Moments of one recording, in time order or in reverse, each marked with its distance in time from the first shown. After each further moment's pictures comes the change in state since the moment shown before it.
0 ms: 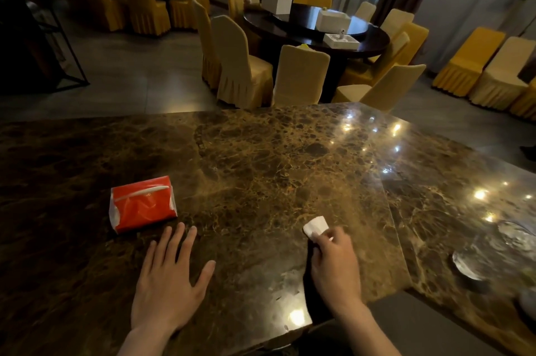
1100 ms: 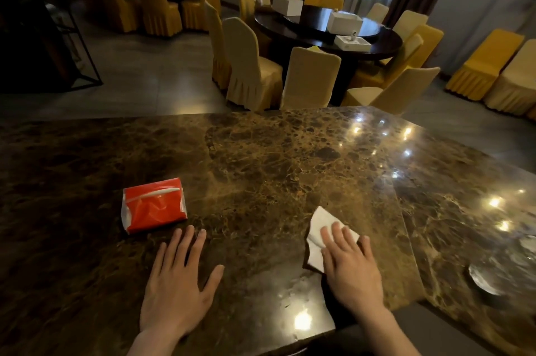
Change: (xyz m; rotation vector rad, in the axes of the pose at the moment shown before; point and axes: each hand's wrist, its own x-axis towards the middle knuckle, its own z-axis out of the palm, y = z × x) left_hand 0.000 0.000 -0.002 -0.004 -0.001 0.001; right_hand 0.016 0.033 0.018 -0.273 -0.231 -0.090
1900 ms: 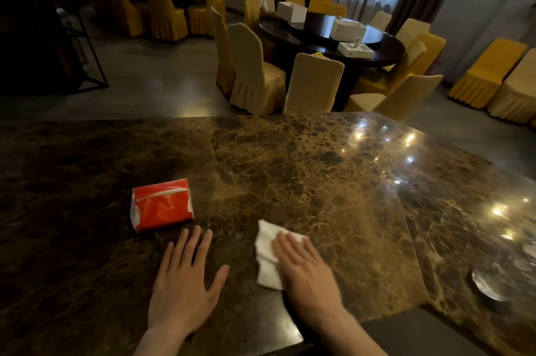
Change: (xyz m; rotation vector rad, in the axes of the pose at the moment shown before) left_hand 0.000 0.000 0.005 0.010 0.014 0.011; right_hand -0.009 -0.069 0.013 0.065 0.055 -0.442
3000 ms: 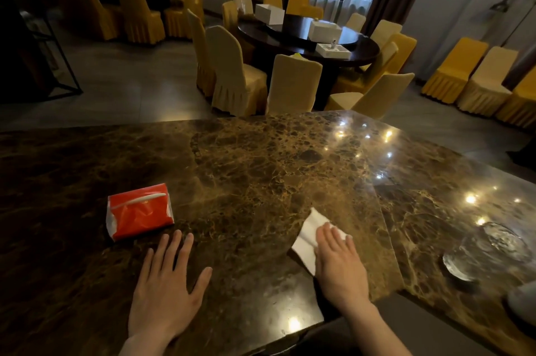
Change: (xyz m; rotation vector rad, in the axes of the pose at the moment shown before) left_hand 0.001 0.002 -0.006 -0.003 -0.031 0.001; right_hand -0.030 0.075 -0.007 -0.088 0.069 0.451
